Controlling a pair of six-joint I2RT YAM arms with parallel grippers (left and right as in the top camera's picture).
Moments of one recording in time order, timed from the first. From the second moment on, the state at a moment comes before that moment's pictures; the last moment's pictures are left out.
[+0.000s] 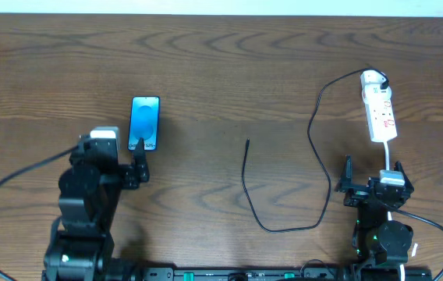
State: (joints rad) left arm -0.07 0.58 0.59 -0.43 -0.03 -0.04; right arm -0.02 0.01 0.01 -0.06 0.13 -0.06
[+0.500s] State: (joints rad) left arm -0.07 0.94 0.96 -0.70 0.01 -0.04; right arm -0.02 0.01 0.01 -0.06 0.13 -0.06
